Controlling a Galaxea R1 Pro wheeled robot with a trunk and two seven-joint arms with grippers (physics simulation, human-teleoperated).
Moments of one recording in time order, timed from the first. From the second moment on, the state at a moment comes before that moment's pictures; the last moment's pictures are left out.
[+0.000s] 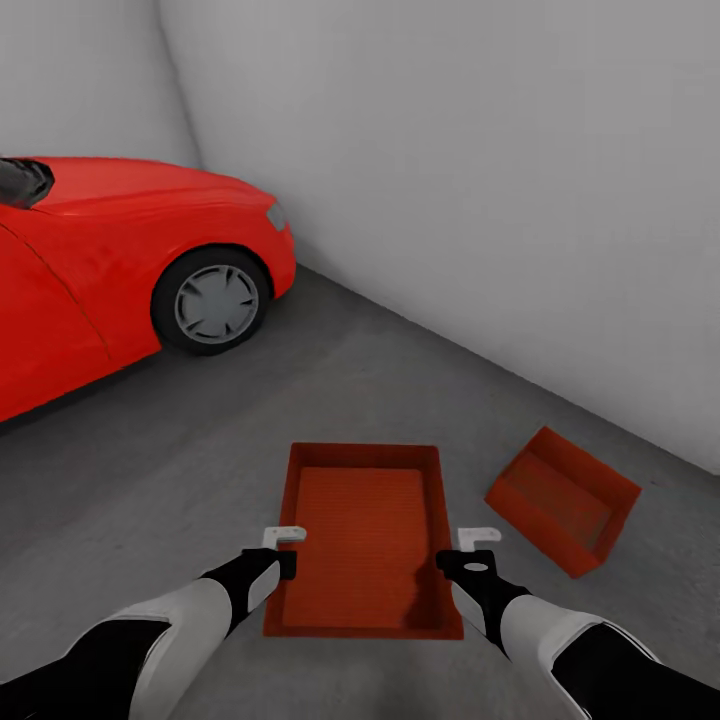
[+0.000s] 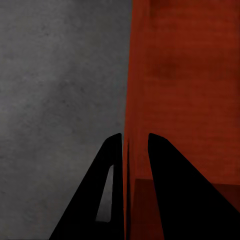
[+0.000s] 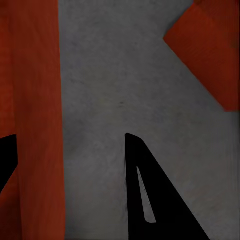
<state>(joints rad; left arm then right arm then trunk) -0.89 -0.12 0.00 -0.02 0.05 0.18 0.19 -0.84 0.09 0.50 -0.01 -0.45 -0.05 -0.31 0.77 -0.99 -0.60</state>
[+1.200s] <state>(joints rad) -0.89 -0.12 0.00 -0.02 0.05 0.18 0.19 -0.84 0.09 0.50 -0.01 -0.45 -0.05 -0.31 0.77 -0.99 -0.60</state>
